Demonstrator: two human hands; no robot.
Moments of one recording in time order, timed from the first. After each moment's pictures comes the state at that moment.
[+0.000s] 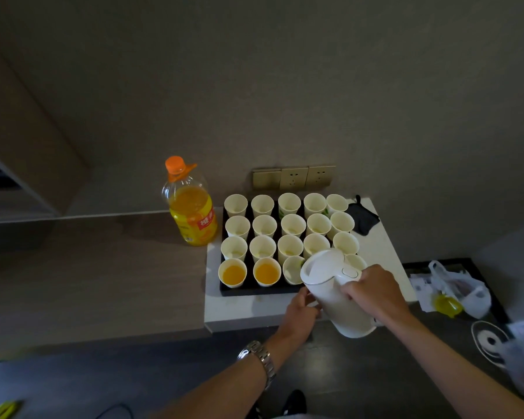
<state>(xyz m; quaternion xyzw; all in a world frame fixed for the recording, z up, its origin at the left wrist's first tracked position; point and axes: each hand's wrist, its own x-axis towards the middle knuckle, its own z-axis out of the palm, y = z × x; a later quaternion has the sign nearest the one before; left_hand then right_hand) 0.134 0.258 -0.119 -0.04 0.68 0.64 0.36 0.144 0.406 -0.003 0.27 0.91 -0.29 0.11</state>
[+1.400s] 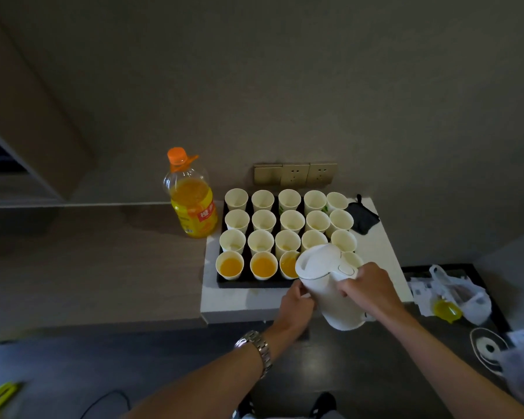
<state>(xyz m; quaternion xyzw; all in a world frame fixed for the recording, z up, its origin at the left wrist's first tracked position) 0.138 0.265 -0.110 -0.06 0.71 0.63 0.31 0.148 0.411 -0.006 0.25 0.91 -0.31 0.12</state>
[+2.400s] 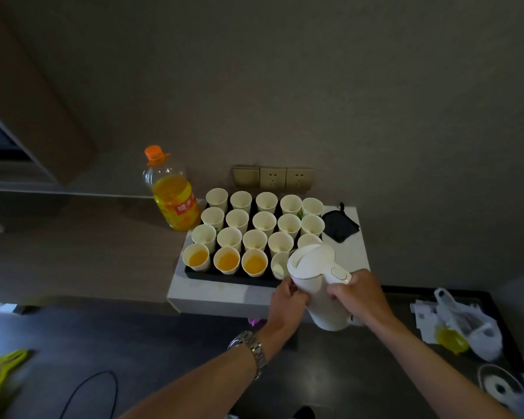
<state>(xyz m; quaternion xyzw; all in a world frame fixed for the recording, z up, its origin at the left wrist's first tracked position) 0.167 0.378 -0.082 -0.11 0.74 0.63 0.20 0.166 0.534 -0.022 0.18 0.88 -0.41 0.13</state>
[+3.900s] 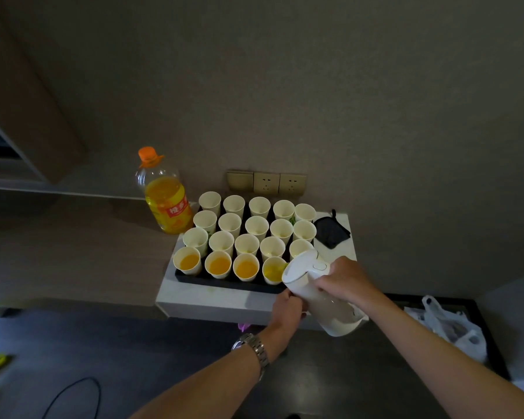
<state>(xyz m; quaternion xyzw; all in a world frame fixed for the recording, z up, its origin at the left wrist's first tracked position) 0.158 0.402 -0.101 -0.18 0.65 0.69 0.26 0.125 0.531 0.003 0.14 0.94 -0.24 0.20</state>
